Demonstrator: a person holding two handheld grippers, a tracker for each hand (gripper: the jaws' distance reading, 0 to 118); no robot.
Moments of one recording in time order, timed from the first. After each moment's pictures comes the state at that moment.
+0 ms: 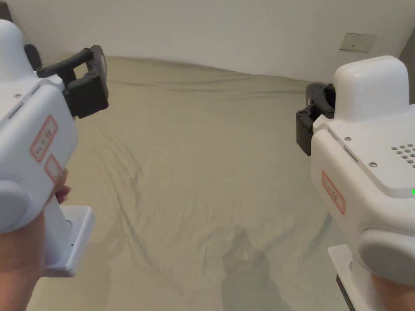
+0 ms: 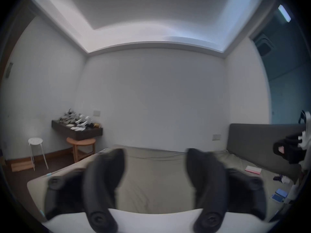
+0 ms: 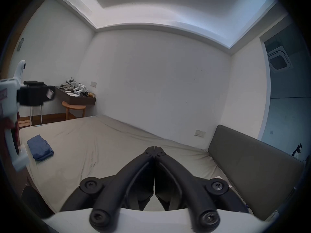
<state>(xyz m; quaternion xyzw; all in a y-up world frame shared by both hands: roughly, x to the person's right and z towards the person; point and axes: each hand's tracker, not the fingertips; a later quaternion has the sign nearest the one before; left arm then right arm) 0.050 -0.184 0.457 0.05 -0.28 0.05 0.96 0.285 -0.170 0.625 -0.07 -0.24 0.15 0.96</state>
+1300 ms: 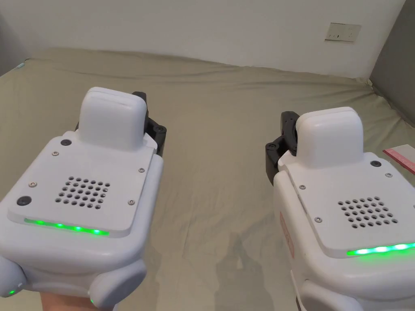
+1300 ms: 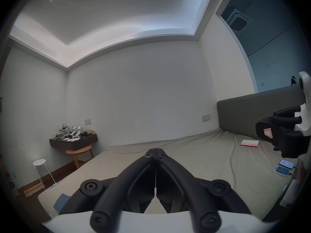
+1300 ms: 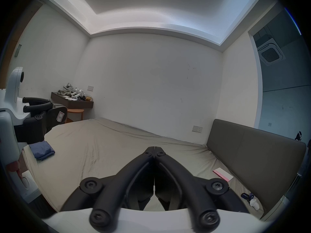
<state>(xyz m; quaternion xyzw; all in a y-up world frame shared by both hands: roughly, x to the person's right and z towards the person) 0.123 -0.229 0.540 0.04 -0.29 -0.06 0.95 0.285 -0.223 0.664 -0.05 -0.26 0.12 0.96</state>
